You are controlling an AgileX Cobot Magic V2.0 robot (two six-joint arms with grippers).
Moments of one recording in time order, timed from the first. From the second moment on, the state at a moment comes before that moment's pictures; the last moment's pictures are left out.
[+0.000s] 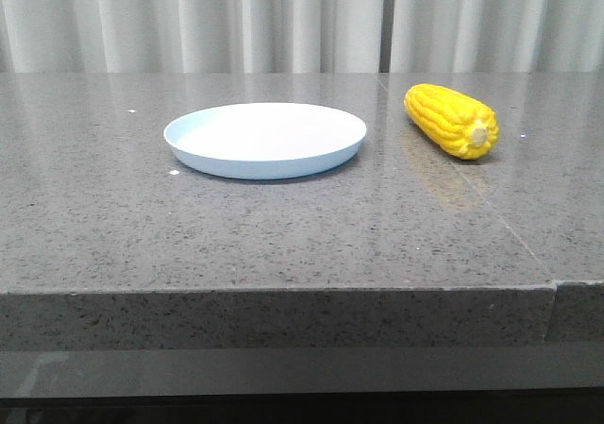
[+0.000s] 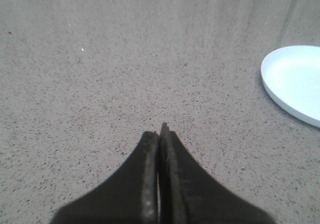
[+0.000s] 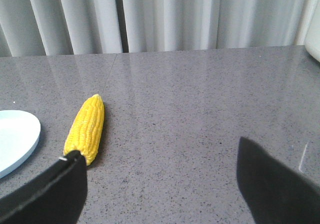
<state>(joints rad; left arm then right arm) -0.11 0.49 -0.47 0.09 0.40 -0.13 -0.05 0.34 -0.54 0.11 0.43 0.00</state>
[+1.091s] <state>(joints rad) -0.11 0.10 -0.40 0.11 0.44 -0.05 -0.05 0.94 -0.83 0.15 0.48 0.00</state>
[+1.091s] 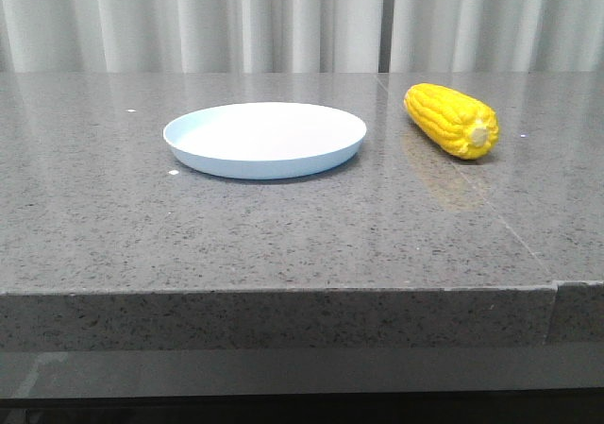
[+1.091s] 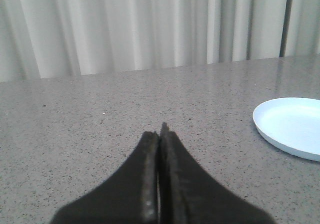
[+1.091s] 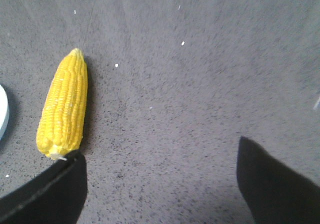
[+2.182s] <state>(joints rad) -0.11 0.10 -0.40 0.11 0.44 -0.05 0.18 1.83 -1.46 0.28 0.75 0.00</state>
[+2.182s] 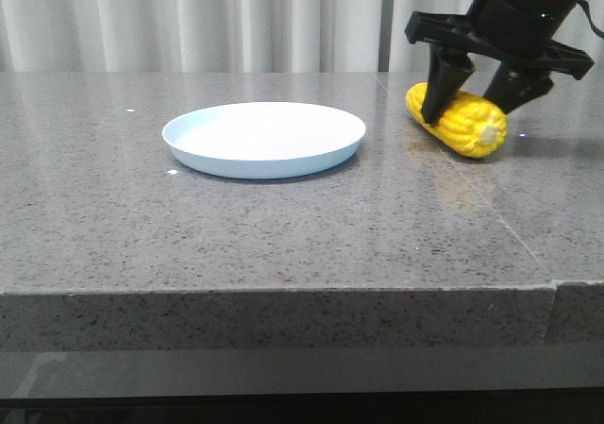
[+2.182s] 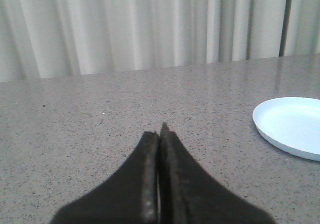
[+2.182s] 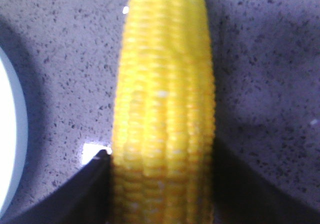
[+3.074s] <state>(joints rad) -0.11 0.10 -0.40 0.11 0.44 -0.05 0.44 1.85 -1.49 0.61 0.60 0.00</state>
